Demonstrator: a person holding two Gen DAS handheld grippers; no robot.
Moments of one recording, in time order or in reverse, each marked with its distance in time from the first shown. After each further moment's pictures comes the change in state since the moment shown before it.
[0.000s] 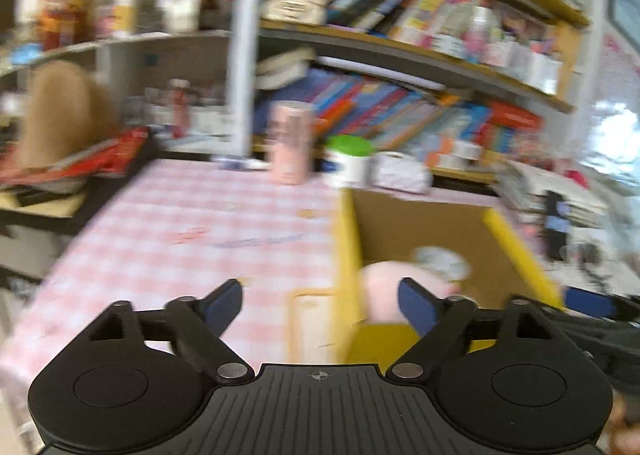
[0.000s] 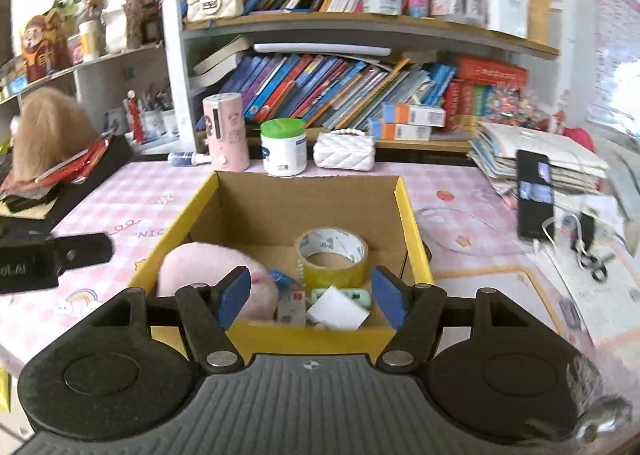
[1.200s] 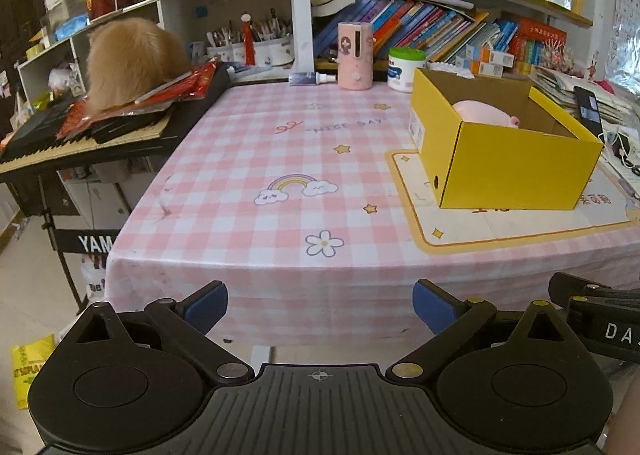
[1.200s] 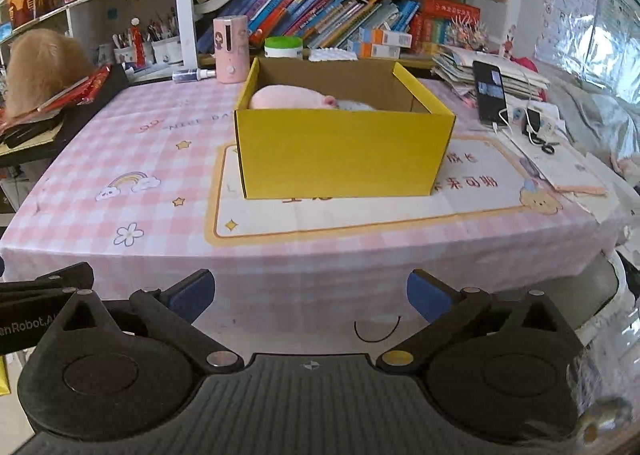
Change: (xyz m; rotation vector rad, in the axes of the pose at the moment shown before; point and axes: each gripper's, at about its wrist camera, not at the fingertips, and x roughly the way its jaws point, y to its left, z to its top) left arm -0.081 0.082 -0.099 0.106 0.179 0.090; right arm -0.102 0.123 -0.113 0.056 0.177 -0.157
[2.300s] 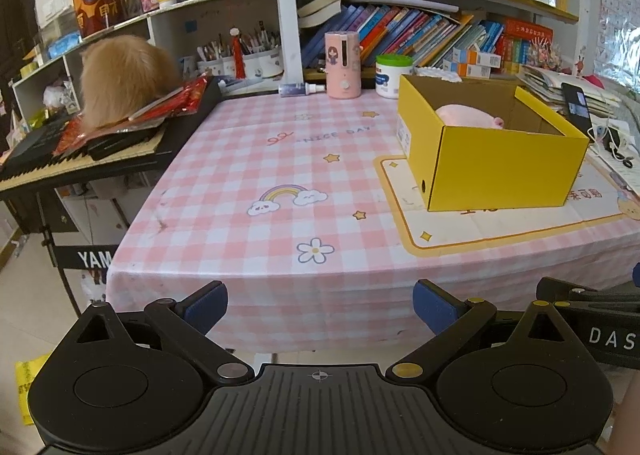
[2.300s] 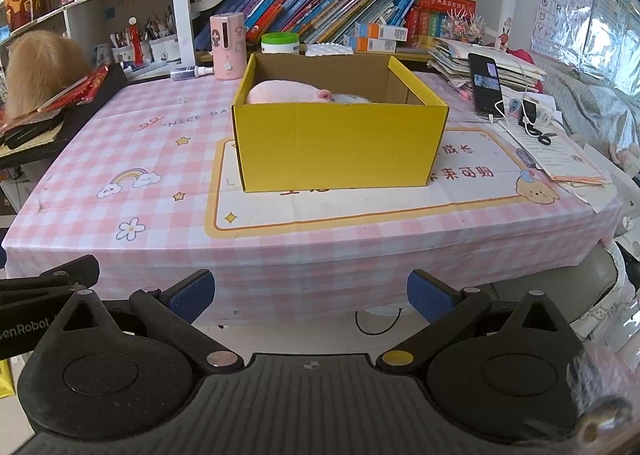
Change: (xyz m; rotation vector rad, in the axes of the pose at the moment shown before) left arm -0.011 -0.008 0.001 0.038 -0.027 -0.003; right arm -0.007 -0.001 -0.002 0.009 0.018 -0.001
